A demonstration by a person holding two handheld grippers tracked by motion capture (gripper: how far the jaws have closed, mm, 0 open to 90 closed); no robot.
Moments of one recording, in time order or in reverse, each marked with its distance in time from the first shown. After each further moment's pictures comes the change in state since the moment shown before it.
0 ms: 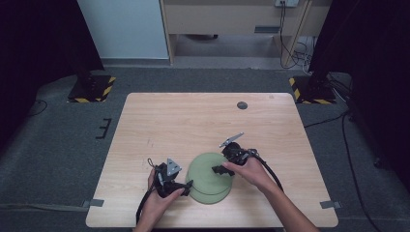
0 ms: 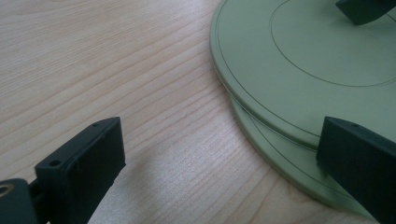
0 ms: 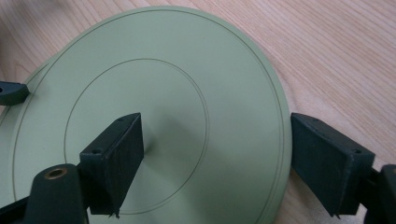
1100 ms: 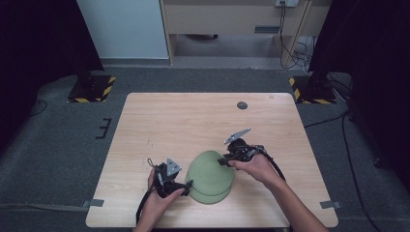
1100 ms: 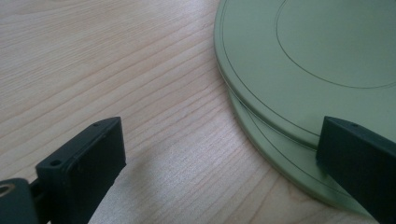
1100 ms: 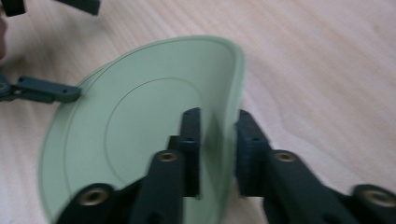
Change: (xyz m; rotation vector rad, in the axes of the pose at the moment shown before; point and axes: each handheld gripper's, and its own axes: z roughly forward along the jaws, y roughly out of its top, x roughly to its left) left arm 0.000 0.000 -0.001 -0.002 0.001 0.001; right arm 0.001 0.007 -0.035 -0.066 0.029 -0.078
